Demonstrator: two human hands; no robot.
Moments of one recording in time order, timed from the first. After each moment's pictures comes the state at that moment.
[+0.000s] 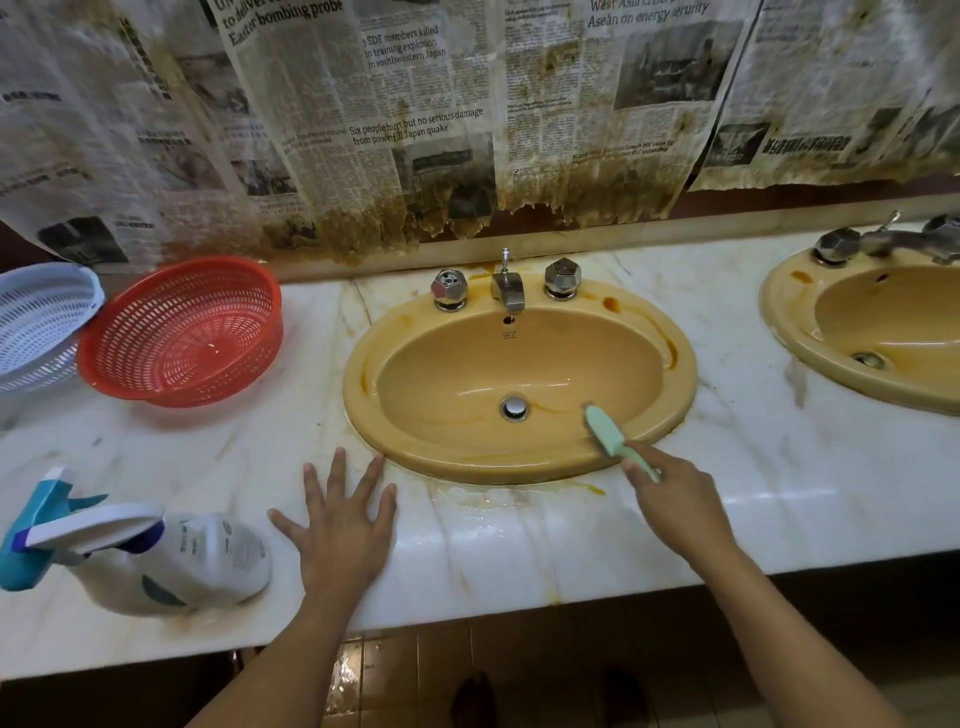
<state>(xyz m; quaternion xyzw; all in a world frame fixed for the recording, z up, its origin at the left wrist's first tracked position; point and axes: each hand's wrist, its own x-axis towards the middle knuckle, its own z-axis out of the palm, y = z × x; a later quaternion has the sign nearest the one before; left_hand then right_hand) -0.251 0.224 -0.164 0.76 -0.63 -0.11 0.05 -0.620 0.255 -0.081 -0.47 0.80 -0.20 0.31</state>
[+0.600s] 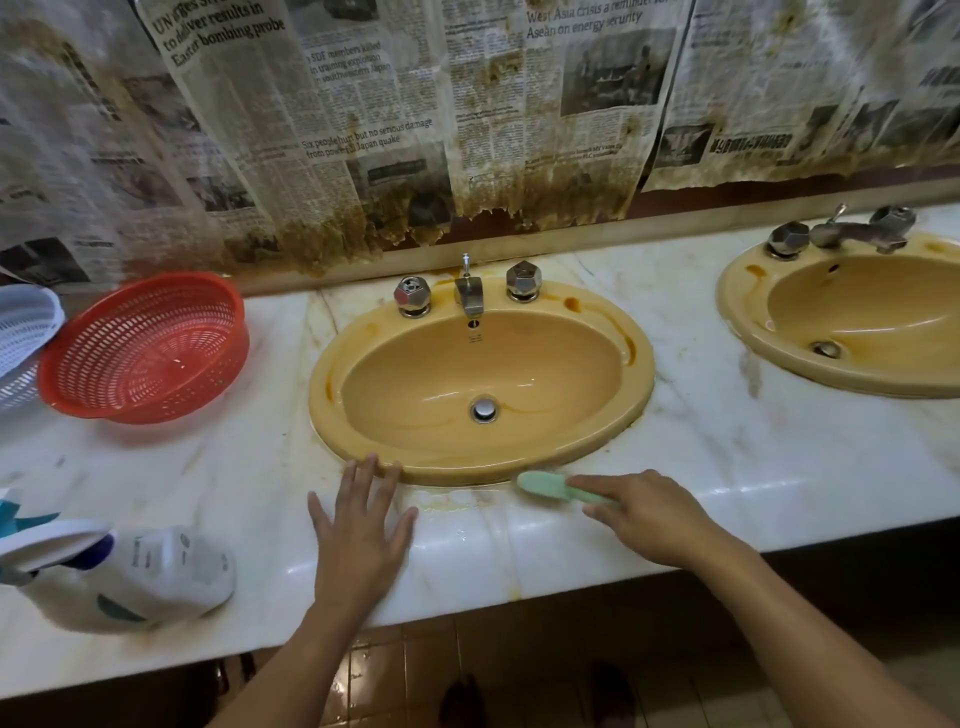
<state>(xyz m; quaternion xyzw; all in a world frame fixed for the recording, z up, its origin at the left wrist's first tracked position) -0.299 0.239 -0.172 0.64 -0.75 -0.07 0.11 -0.659 0.271 -0.069 -0.66 0.69 0.00 0.30</state>
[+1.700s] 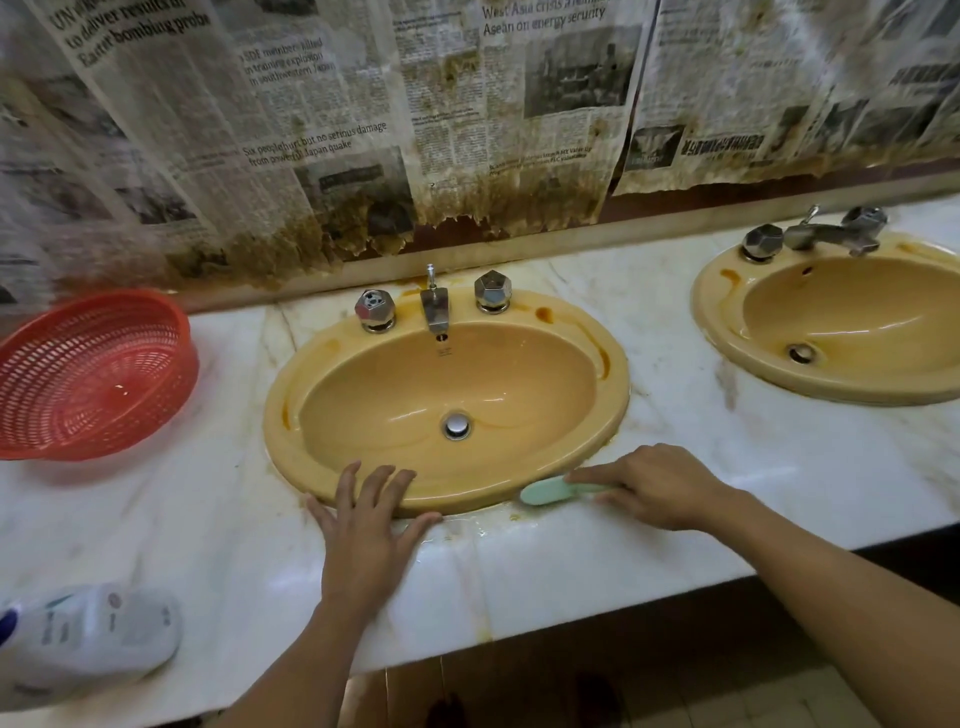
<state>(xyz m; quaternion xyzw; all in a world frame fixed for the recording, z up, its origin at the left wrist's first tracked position) -0.351 0.197 -0.173 0.62 -0.77 -0.08 0.13 -0.733 0.213 -0.079 -0.78 0.59 0.10 0.17</state>
